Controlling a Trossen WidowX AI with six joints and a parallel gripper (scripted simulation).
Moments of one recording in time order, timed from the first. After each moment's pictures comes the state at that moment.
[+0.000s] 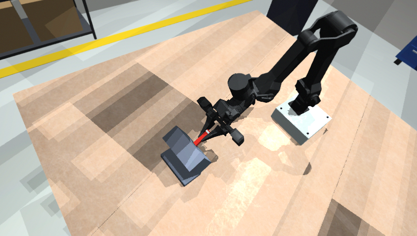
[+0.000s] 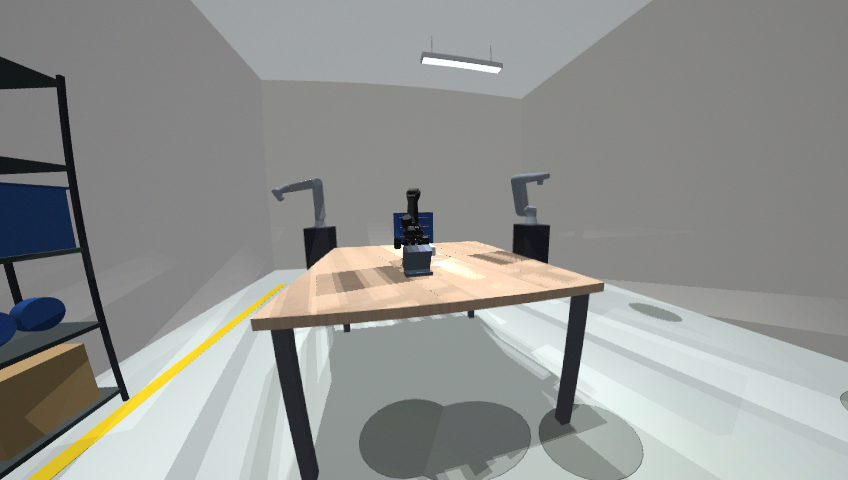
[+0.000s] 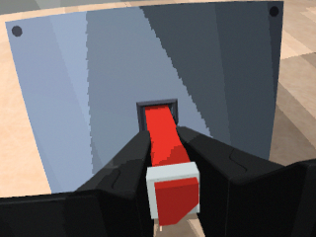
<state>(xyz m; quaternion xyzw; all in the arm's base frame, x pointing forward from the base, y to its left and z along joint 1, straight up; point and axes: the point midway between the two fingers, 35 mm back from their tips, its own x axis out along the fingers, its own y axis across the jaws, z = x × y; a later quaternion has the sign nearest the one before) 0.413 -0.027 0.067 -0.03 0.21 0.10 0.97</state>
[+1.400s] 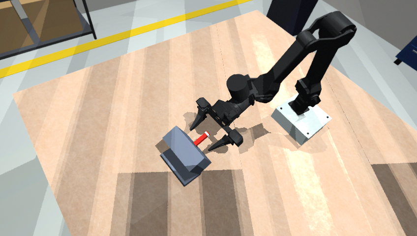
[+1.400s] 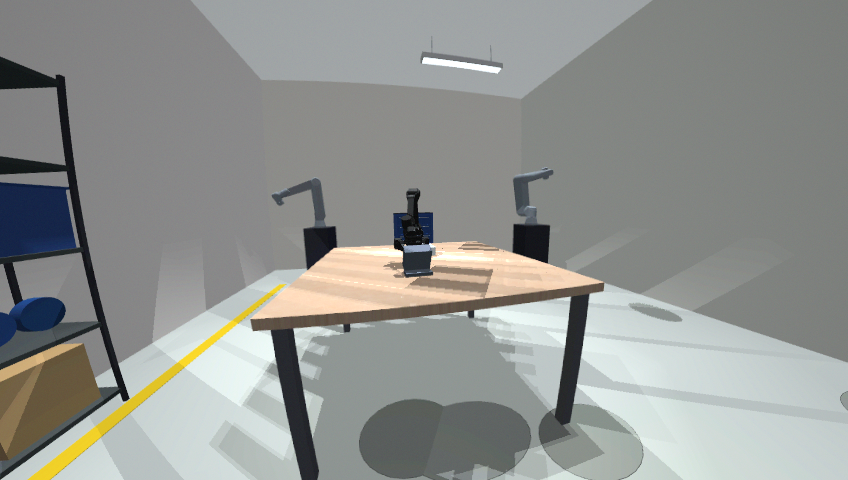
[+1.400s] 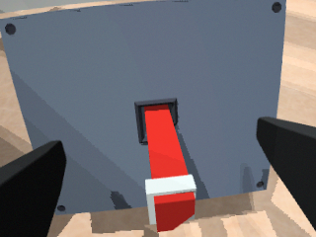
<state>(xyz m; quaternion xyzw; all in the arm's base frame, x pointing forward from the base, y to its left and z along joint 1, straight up) 0.416 -0.027 0.064 -0.03 0.21 0.09 0.97</state>
